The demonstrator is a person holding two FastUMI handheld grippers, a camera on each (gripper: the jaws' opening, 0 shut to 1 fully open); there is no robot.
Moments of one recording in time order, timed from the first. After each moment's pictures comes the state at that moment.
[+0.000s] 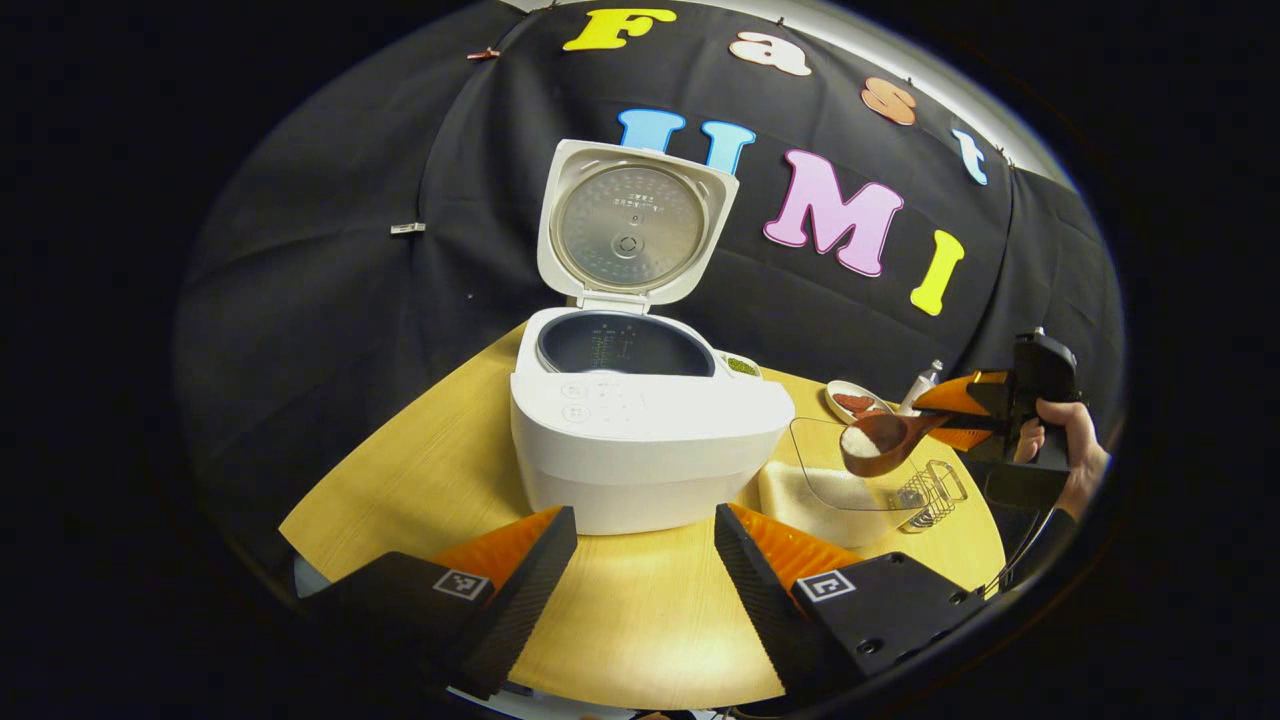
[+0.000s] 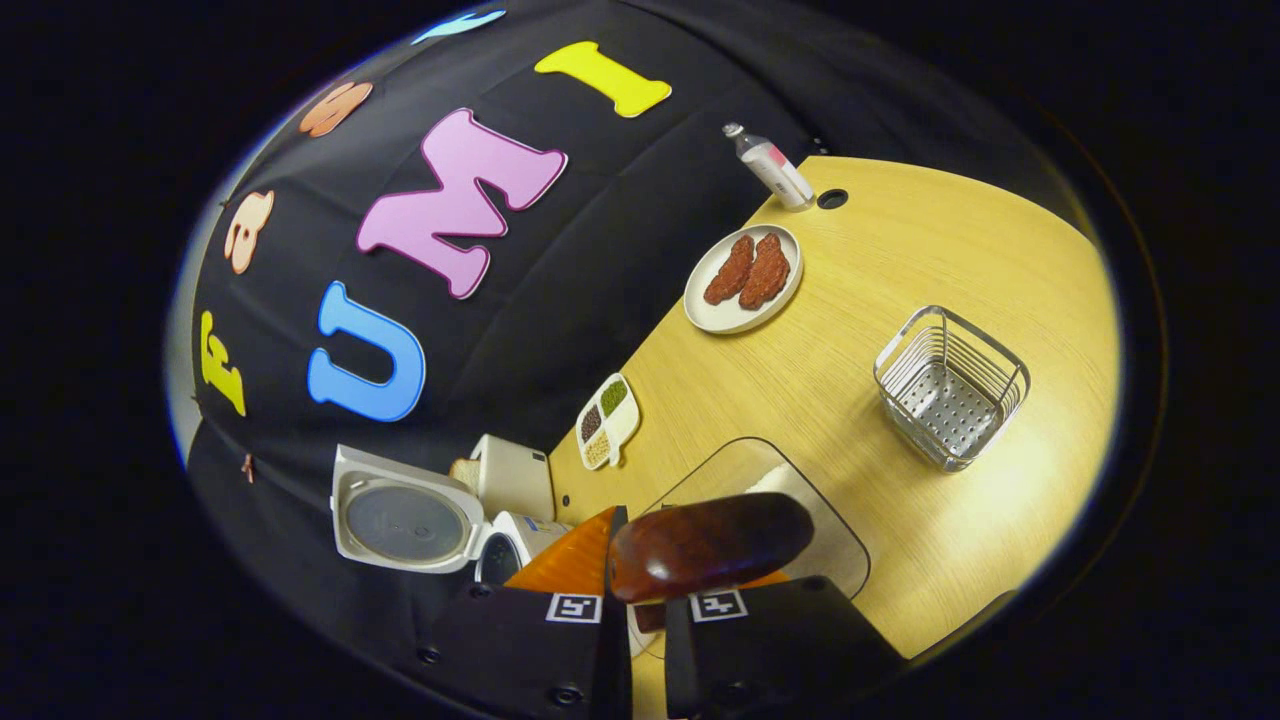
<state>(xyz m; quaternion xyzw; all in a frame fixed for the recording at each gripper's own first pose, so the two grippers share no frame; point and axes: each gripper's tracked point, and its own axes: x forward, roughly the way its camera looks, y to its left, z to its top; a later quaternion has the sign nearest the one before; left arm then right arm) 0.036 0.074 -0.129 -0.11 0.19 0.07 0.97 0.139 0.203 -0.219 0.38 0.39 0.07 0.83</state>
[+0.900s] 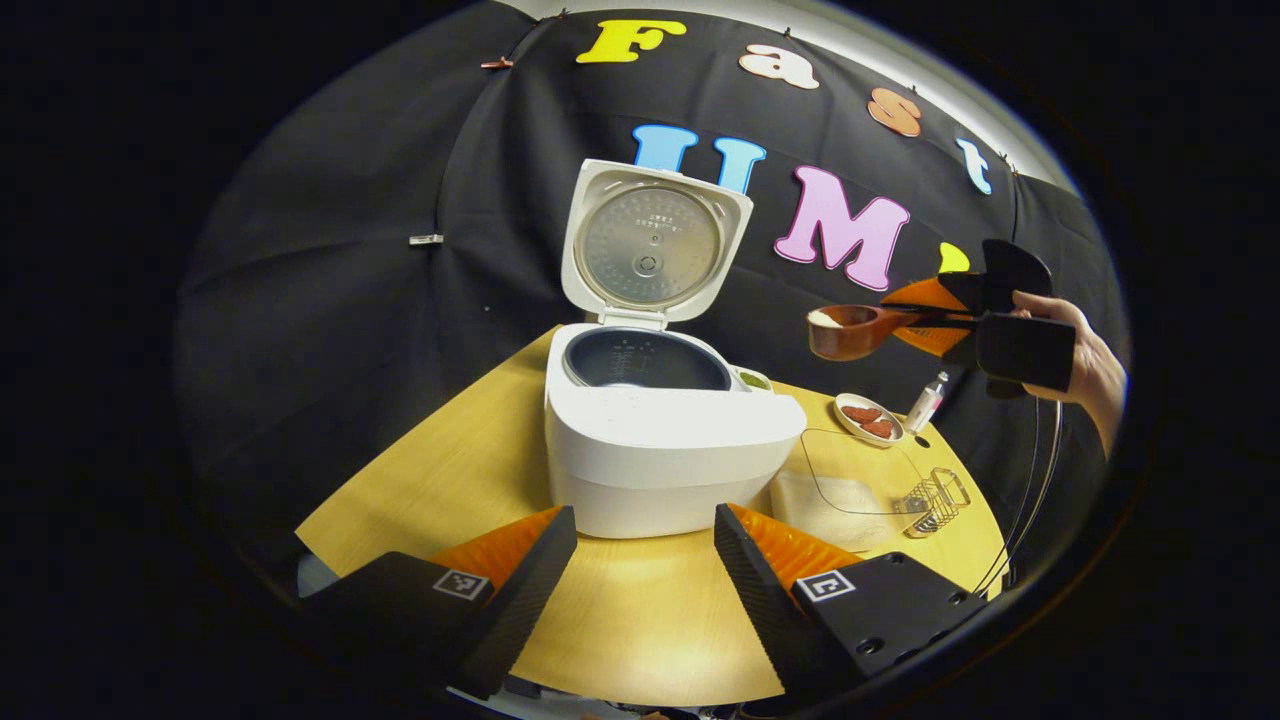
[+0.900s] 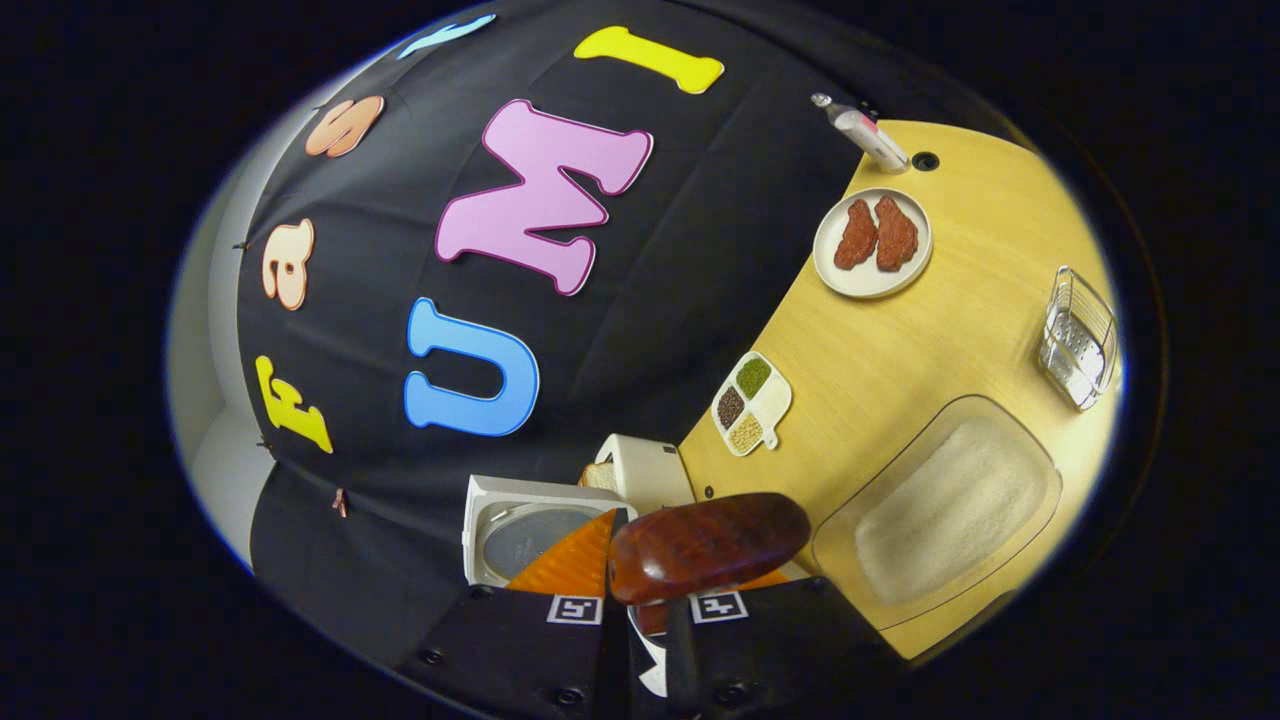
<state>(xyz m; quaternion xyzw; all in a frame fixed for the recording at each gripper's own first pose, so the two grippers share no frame) 0.015 0.097 -0.118 -0.11 0.17 0.09 0.98 0.168 0.332 -0.130 0.48 0.38 0.15 0.78</state>
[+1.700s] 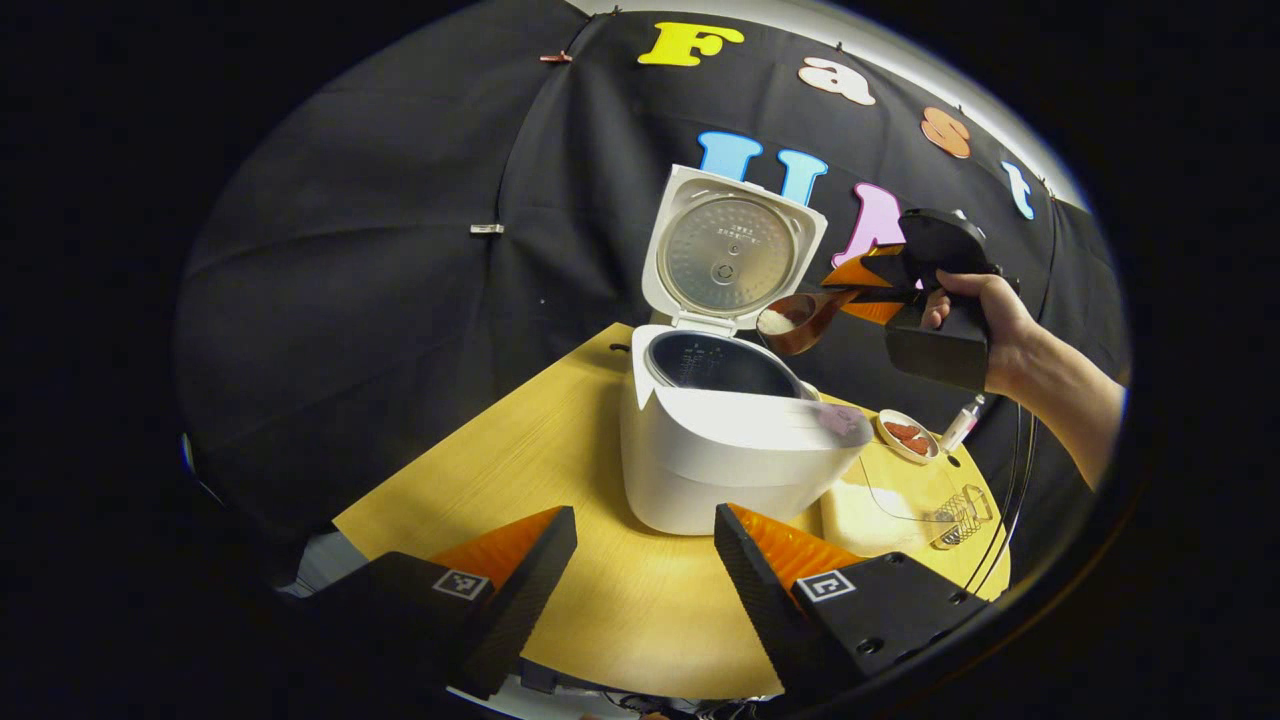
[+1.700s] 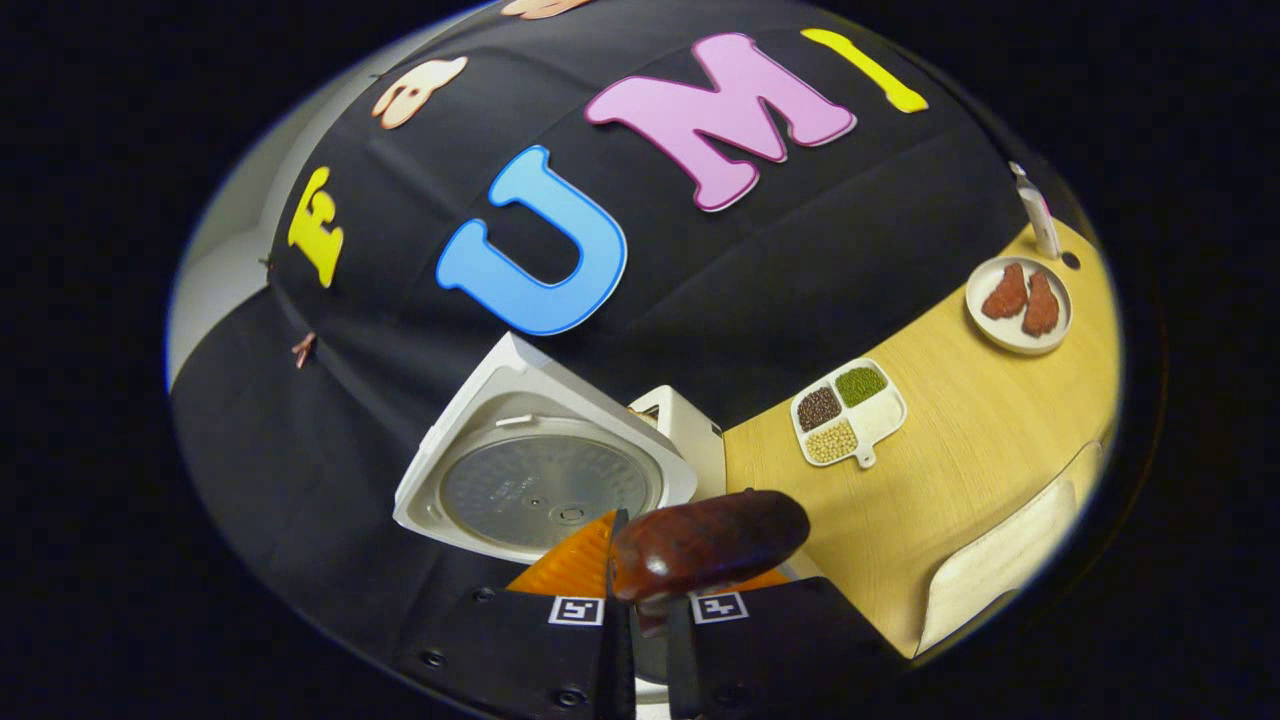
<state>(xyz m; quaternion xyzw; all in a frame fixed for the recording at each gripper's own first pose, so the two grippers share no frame) -0.013 0.154 -0.125 -0.14 0.17 0.15 0.97 0.162 0.498 -0.154 0.25 0.33 0.28 0.87</state>
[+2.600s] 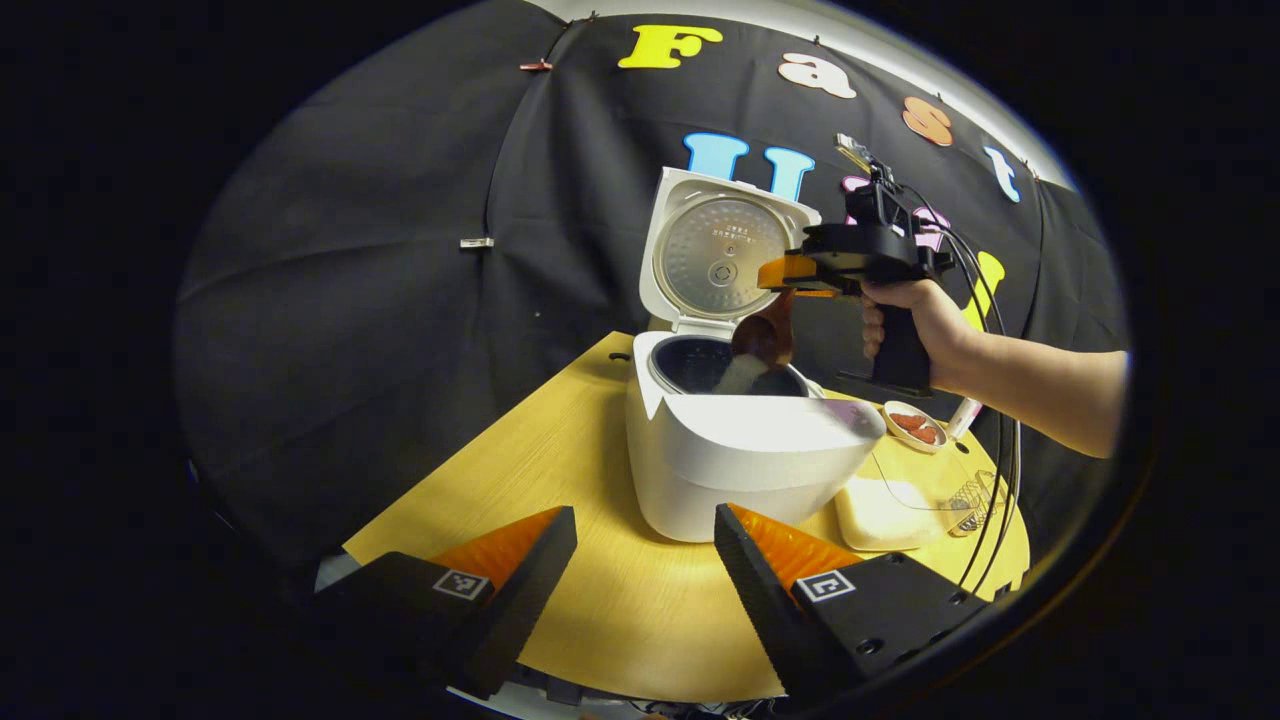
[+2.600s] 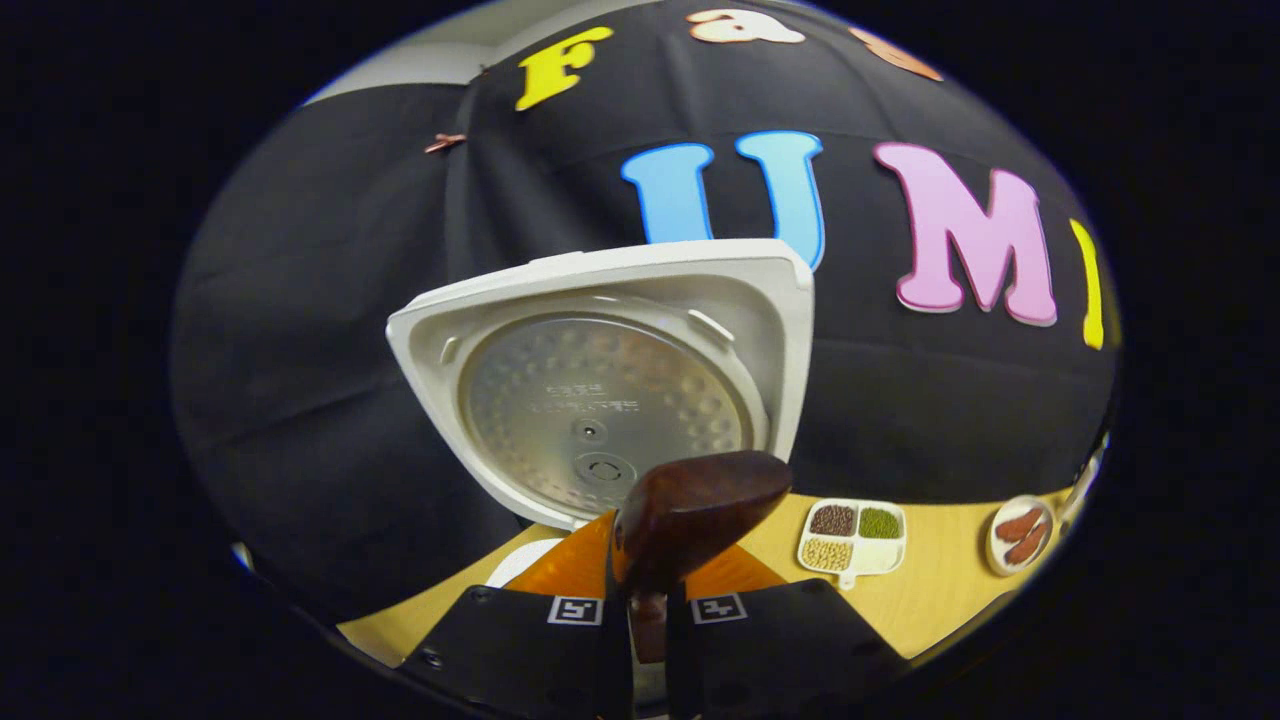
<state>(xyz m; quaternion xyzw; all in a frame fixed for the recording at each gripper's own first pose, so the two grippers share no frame) -0.003 0.169 -0.125 -0.11 0.16 0.14 0.97 0.134 0.577 -0.172 -0.06 0.18 0.43 0.88</state>
